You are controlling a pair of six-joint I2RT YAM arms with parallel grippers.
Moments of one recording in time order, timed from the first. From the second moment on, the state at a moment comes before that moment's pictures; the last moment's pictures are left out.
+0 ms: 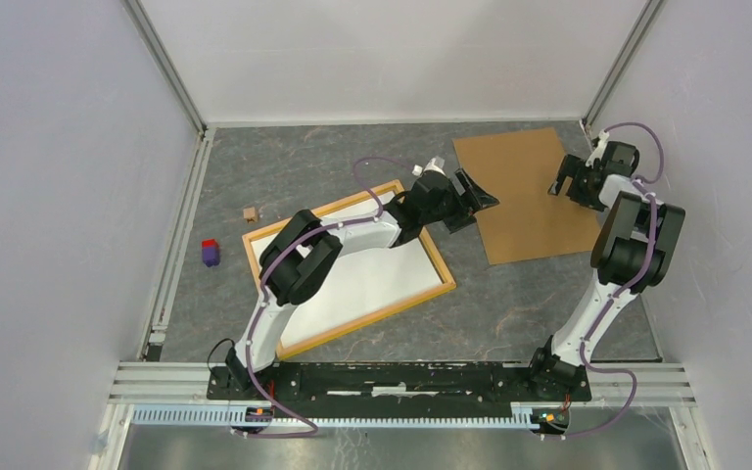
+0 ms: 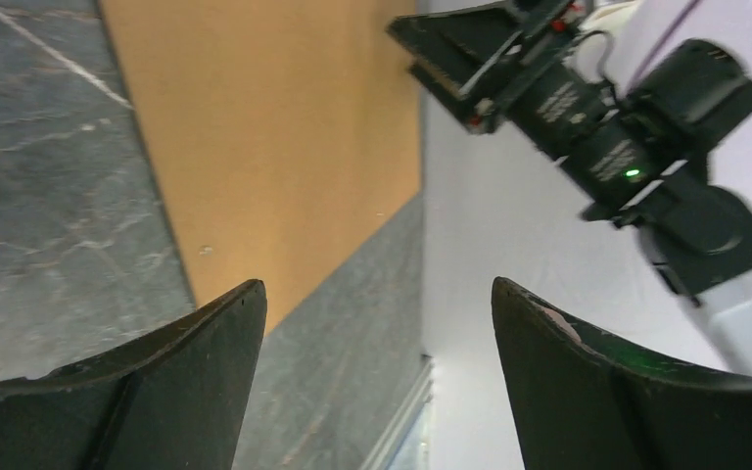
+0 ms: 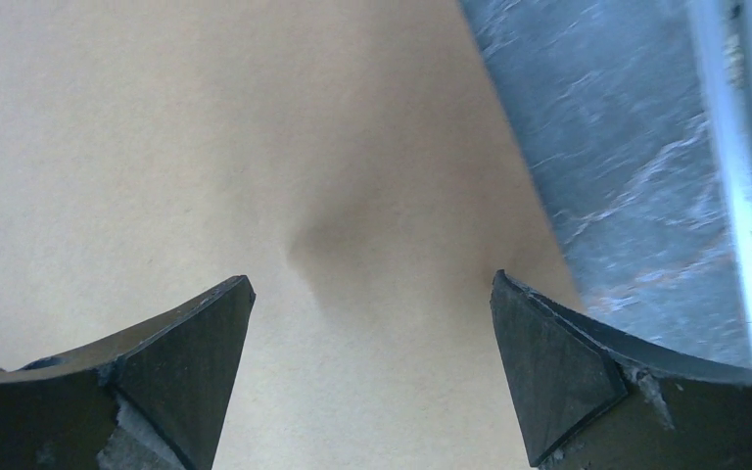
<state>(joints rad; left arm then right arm) -0.86 2.20 1.54 0.33 0.13 -1.29 -0.39 2.00 1.33 -0.19 -0.25 0.05</state>
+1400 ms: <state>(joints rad) -0.84 2.24 1.60 0.08 0.12 -1.30 -0.40 1.87 1.03 0.05 -0.31 -0.01</state>
